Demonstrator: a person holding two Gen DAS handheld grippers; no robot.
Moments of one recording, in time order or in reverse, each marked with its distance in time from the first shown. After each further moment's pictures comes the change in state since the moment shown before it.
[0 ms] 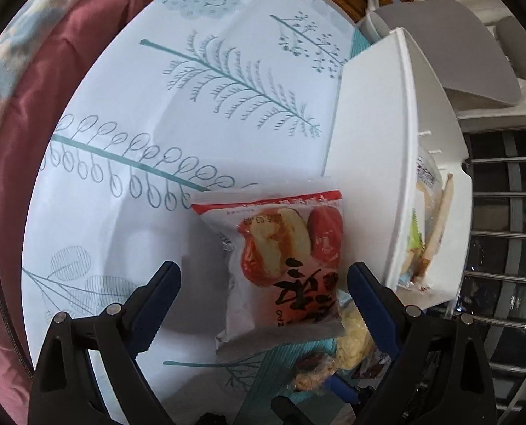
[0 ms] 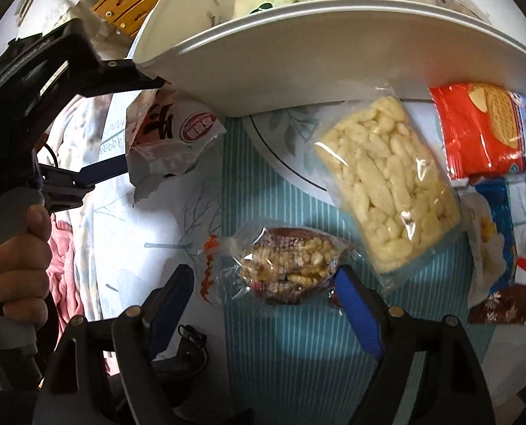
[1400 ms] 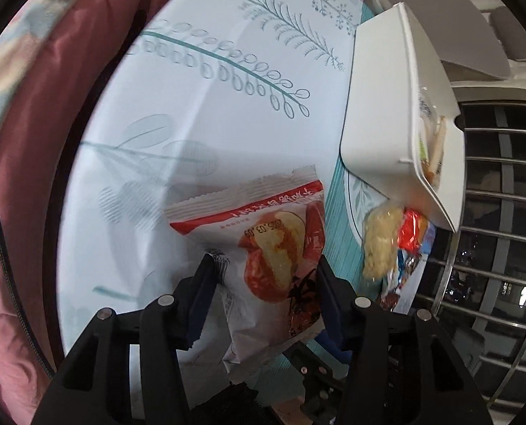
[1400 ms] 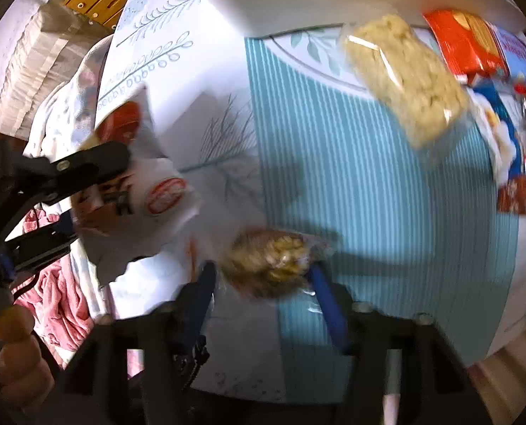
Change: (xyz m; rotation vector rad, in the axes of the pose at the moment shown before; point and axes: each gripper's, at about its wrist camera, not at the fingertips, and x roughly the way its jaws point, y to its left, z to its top) left arm -0.045 0.054 -0.081 0.015 0.098 -0.038; right arm 0.004 0.053 -0.038 0.134 0.098 -0.051
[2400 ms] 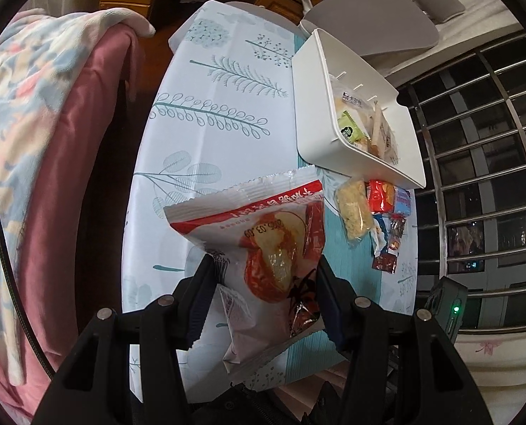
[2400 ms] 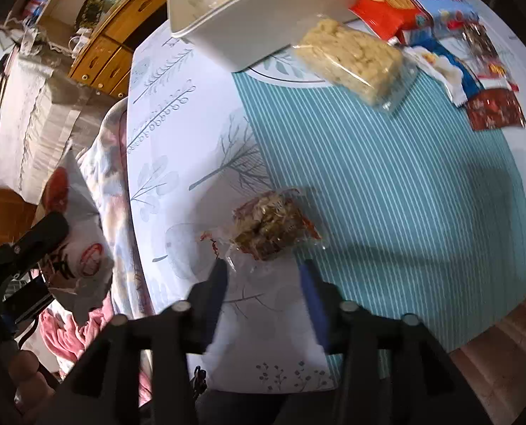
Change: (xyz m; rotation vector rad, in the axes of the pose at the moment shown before) left arm -0.095 -0.002 -0.053 0.255 -0.159 -0.001; right arm -0.031 -0.027 -0.051 0.201 -0.208 0.146
